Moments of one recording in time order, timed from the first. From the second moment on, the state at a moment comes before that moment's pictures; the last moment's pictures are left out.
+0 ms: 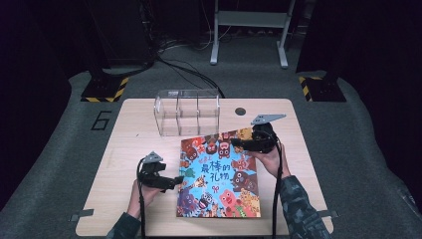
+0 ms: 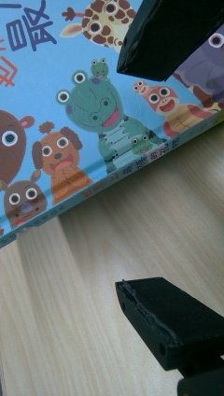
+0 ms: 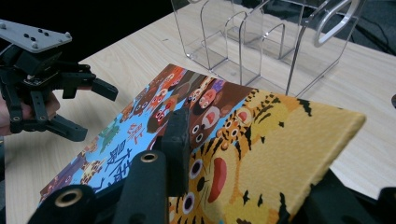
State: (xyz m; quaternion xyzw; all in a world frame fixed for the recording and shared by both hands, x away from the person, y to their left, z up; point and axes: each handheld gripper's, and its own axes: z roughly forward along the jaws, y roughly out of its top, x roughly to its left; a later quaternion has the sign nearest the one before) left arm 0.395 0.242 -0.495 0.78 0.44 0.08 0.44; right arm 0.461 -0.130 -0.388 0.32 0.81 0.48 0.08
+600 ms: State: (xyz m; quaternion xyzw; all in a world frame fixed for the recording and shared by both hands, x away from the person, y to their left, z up) left arm 0.400 0.238 -0.491 0.78 0.43 0.07 0.45; right arm 0.454 -0.128 -0.387 0.30 0.81 0.49 0.11
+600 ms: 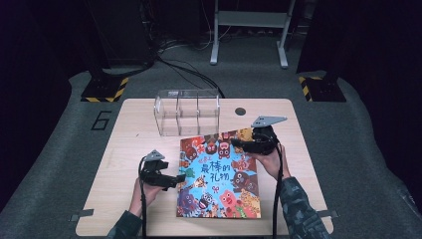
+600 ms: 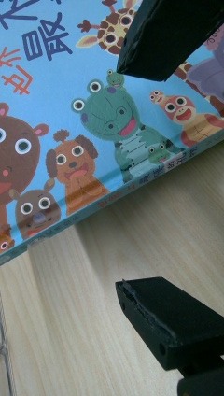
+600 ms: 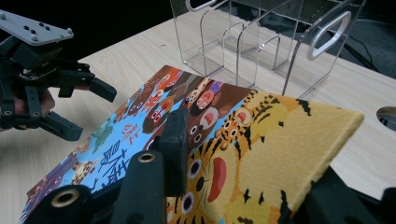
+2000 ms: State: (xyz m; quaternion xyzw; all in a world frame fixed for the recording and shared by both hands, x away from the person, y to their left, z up) left arm 0.410 0.226 -0.491 0.79 0.38 -0.01 0.48; right arm 0.452 -0.125 -0.382 0.31 0.80 0.50 0.11
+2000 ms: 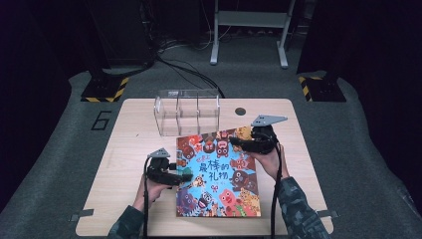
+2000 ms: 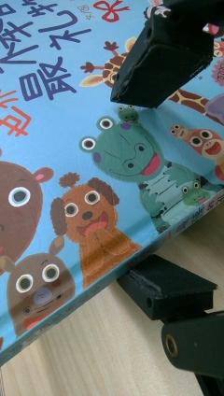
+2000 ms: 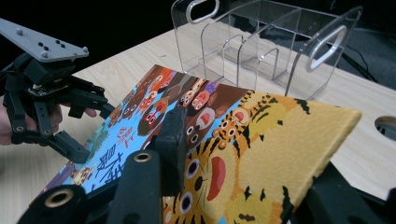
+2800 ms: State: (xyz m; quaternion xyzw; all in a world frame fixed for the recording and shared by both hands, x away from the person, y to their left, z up) left arm 0.405 0.229 -0.483 0.79 0.36 0.03 0.49; right arm 0.455 -0.135 -0.375 0.35 0.81 0.46 0.06
